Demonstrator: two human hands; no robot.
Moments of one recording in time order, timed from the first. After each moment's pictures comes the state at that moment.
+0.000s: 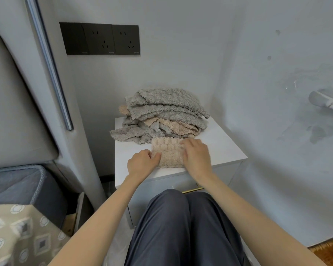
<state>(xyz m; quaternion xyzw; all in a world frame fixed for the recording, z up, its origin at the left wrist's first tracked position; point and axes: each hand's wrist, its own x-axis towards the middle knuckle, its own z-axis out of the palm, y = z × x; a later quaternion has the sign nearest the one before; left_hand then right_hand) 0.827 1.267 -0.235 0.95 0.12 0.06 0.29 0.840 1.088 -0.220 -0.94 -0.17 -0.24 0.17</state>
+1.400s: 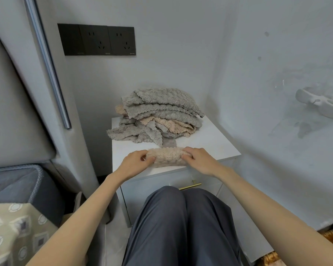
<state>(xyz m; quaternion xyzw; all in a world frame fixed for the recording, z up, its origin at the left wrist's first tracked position) 0.809 1.293 -0.220 0.94 -0.04 -0.02 0.34 0.842 1.047 -0.209 -0.94 -0.22 0.06 0.27</state>
